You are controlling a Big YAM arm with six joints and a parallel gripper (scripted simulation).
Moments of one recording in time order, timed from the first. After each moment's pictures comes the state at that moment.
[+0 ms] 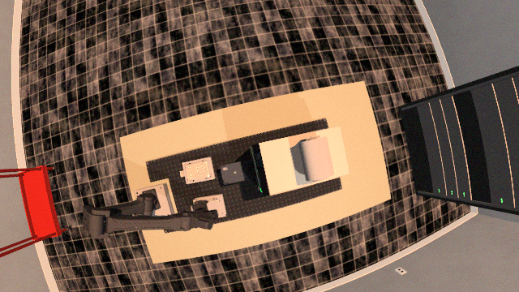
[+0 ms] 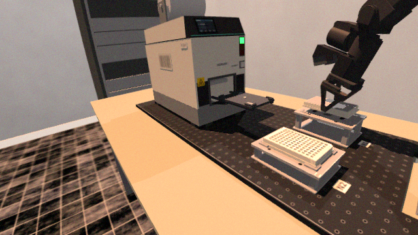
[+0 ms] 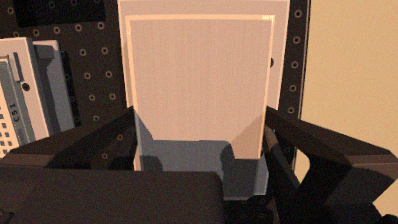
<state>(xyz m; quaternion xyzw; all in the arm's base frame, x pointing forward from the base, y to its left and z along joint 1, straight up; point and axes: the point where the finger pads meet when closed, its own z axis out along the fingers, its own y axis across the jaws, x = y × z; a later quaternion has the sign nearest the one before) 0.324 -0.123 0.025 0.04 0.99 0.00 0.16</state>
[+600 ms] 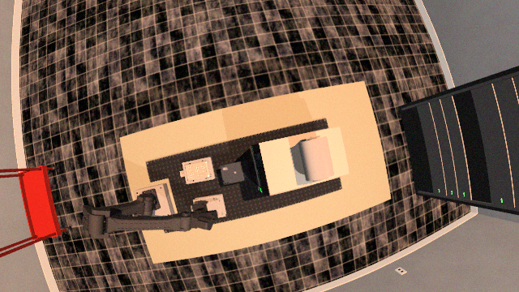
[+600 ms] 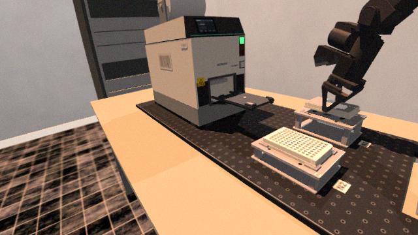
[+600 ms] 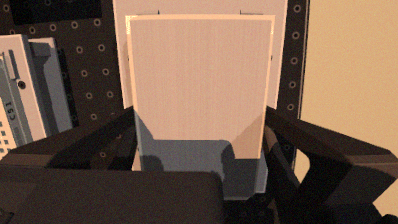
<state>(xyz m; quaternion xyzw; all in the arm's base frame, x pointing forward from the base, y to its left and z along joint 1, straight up) 0.320 -0.125 0.023 0.05 0.99 0.00 0.16</state>
